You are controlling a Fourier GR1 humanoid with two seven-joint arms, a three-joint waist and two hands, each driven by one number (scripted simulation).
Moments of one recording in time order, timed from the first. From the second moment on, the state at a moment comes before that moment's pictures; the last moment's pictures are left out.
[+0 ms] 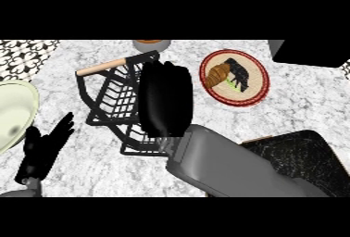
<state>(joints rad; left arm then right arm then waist) -0.01 0.29 0.10 -1.37 0.01 -0.13 0.20 -0.97 -0.02 0.67 -1.43 0.92 0.02 1.12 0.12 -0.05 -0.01</state>
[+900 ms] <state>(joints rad) -0.06 0.29 0.10 -1.34 0.01 -0.13 0.18 -1.23 -0.02 0.70 -1.31 1.02 -0.09 1.24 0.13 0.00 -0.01</state>
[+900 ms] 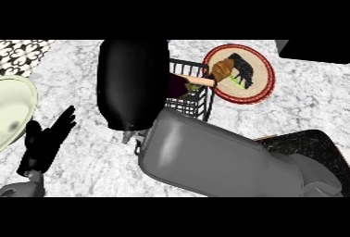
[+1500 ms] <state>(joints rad) -0.08 0.29 0.11 -1.33 0.01 -0.12 0.17 -1.30 -0.01 0.58 -1.17 0.97 -0.29 1.17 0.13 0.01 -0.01</state>
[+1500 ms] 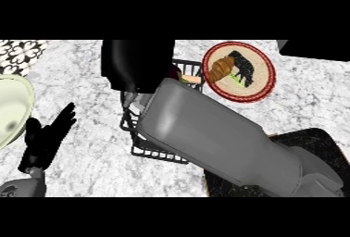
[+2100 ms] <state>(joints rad) -0.07 0.29 0.14 -1.32 0.01 -0.11 0.17 -1.51 -0.01 0.69 -0.81 0.94 -0.11 1.09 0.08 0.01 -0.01</state>
